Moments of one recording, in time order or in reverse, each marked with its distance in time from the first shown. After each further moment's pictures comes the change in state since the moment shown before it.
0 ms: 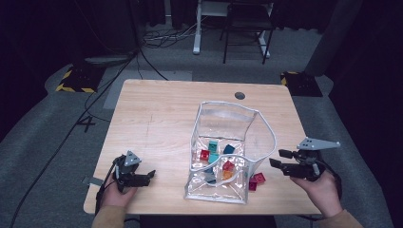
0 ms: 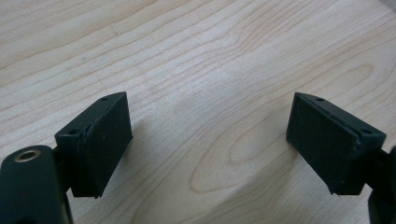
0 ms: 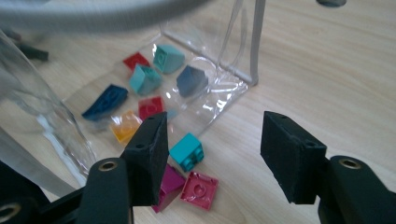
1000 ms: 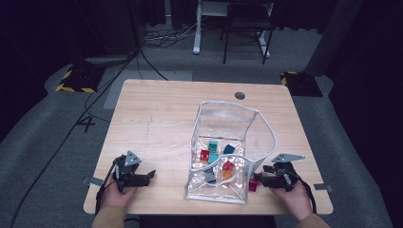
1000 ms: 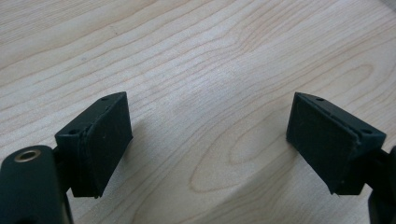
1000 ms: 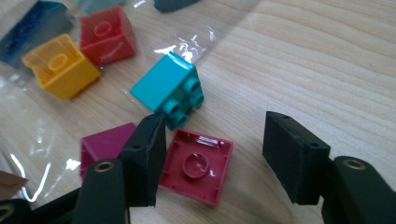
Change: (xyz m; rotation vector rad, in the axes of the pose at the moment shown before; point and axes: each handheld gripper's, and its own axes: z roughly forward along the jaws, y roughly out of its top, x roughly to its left) left arm 0.000 0.000 0.000 0.001 0.000 0.001; right arm -0.002 -0.063 0.085 0.142 -0.020 0.063
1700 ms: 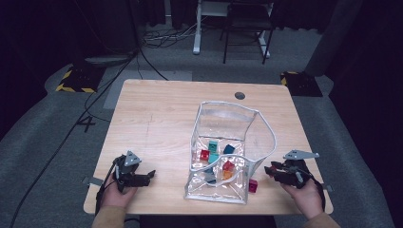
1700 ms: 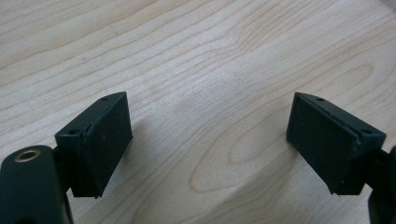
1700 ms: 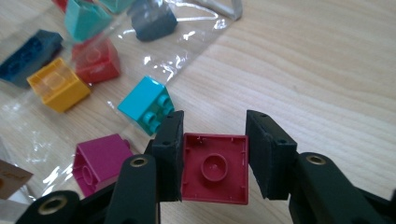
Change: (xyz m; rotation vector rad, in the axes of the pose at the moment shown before) left arm 0.000 0.000 0.000 0.001 0.001 0.000; right arm -0.010 0.009 -0.036 -0.054 -0.066 -0.015
